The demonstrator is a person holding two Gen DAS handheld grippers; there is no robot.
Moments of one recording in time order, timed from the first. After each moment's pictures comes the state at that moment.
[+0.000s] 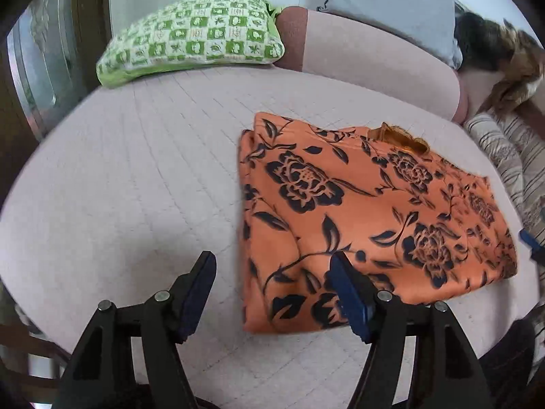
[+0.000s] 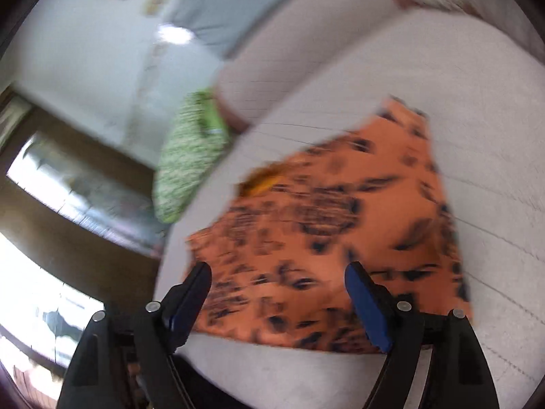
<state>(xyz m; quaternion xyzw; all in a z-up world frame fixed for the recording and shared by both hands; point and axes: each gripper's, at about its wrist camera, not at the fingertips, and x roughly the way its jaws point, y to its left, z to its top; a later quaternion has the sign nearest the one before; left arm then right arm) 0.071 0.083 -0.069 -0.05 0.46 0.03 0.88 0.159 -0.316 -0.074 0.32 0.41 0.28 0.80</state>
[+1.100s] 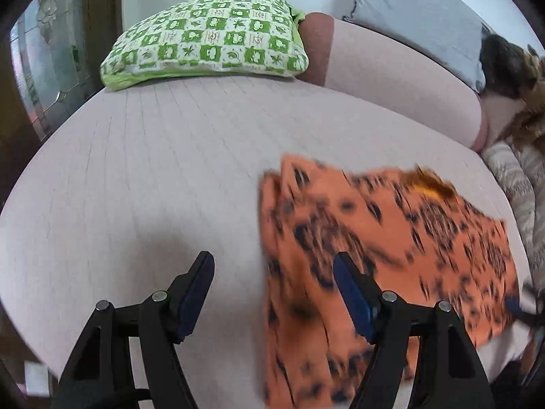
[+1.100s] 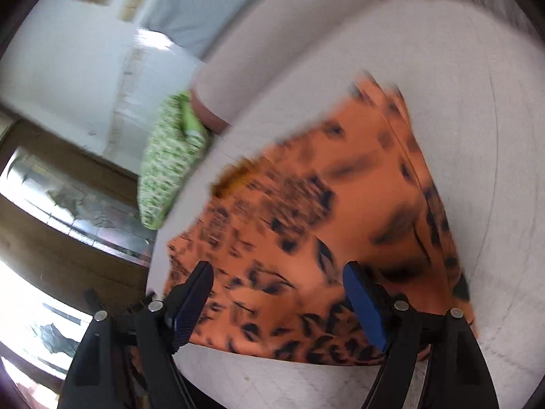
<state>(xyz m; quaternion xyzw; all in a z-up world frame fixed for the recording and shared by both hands) 0.157 0.138 -0.057 -0.09 0.45 0.04 0.89 0.190 -0.314 -0.124 0.36 0.46 0.23 0.78</state>
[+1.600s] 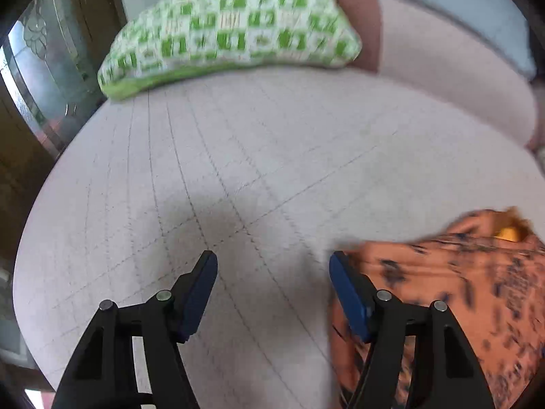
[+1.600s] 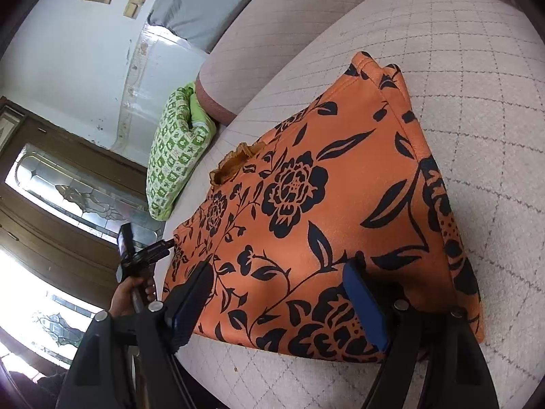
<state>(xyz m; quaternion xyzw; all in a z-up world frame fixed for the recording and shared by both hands) 0.251 0.167 -0.080 -0.03 0.48 0.10 0.87 0.185 -0.316 -0.125 0.35 0.44 0.25 0.78</state>
